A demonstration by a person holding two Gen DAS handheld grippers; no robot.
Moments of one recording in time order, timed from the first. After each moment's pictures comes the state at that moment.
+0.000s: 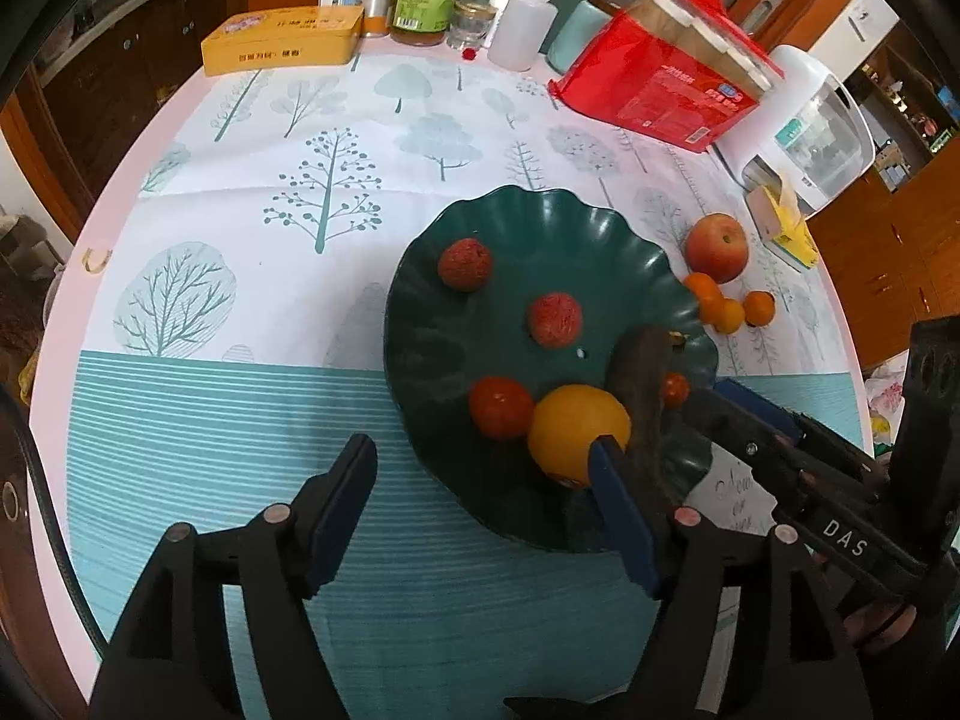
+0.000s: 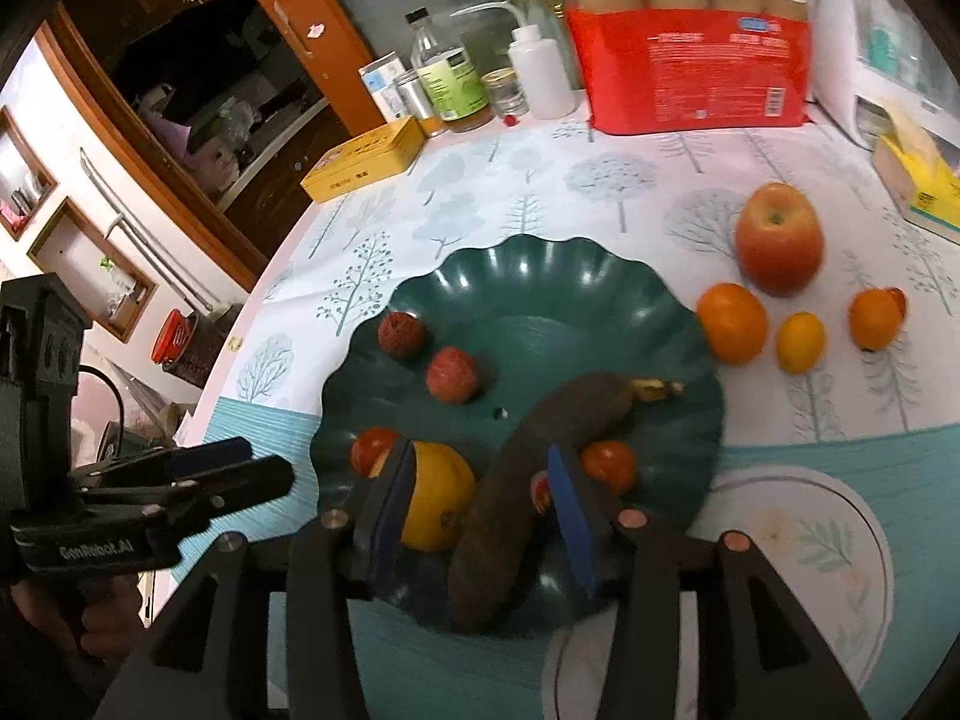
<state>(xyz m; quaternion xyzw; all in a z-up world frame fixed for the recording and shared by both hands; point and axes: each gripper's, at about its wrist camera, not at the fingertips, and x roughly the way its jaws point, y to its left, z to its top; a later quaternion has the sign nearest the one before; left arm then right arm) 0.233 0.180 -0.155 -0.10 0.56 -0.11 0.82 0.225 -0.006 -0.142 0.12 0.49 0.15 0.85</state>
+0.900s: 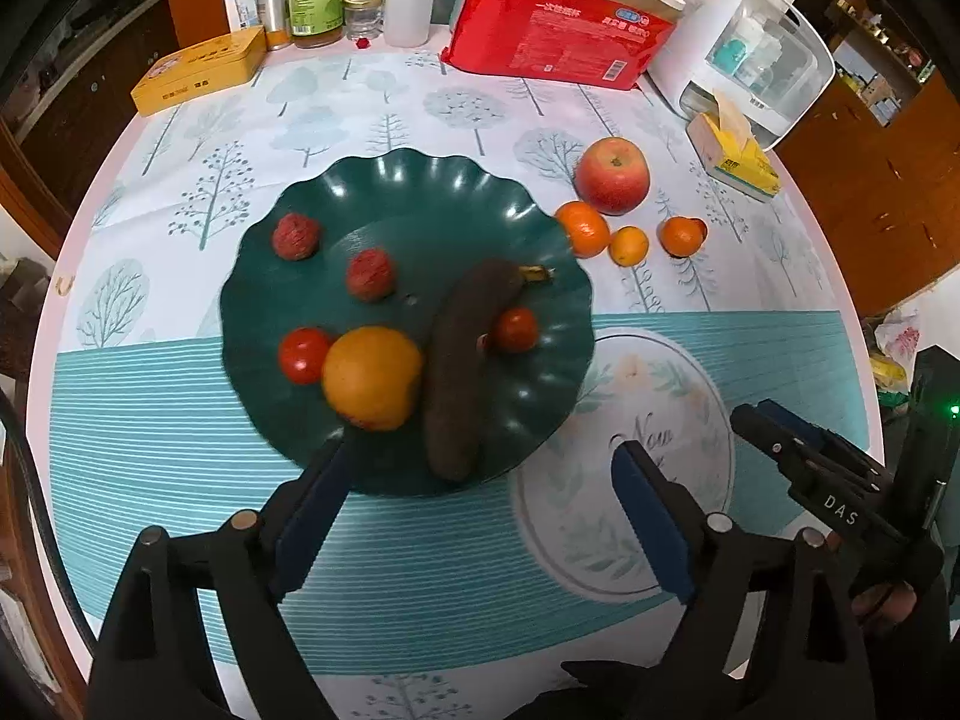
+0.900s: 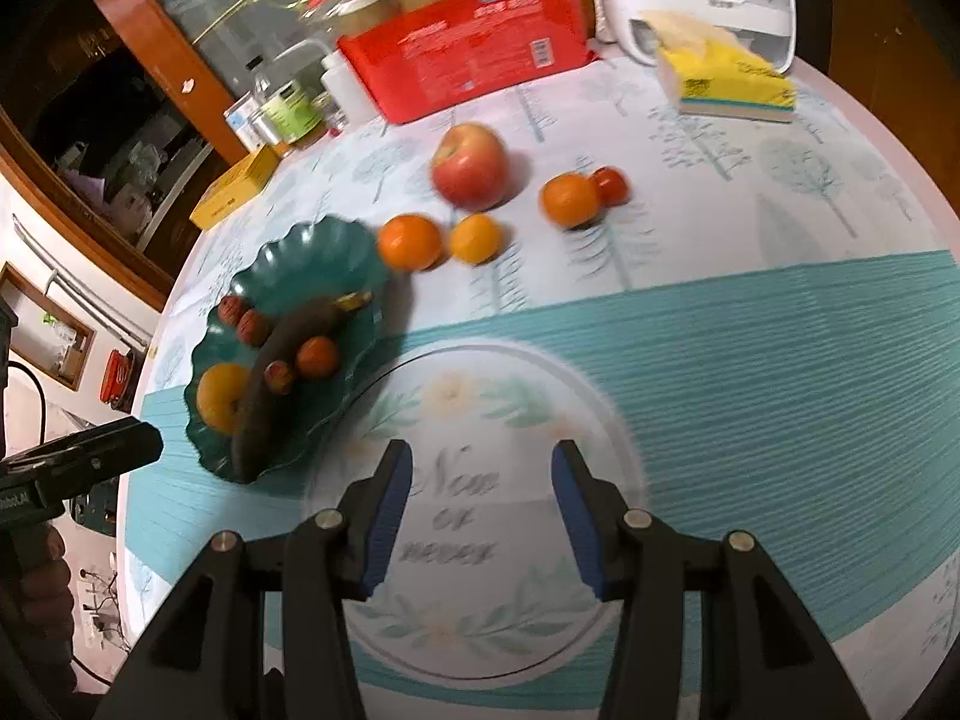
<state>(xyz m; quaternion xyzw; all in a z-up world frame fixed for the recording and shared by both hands) 0.201 0.057 -0.124 -0.04 0.58 -0.11 0.80 0.154 -0.167 -0.149 0.15 0.51 0.05 0.84</state>
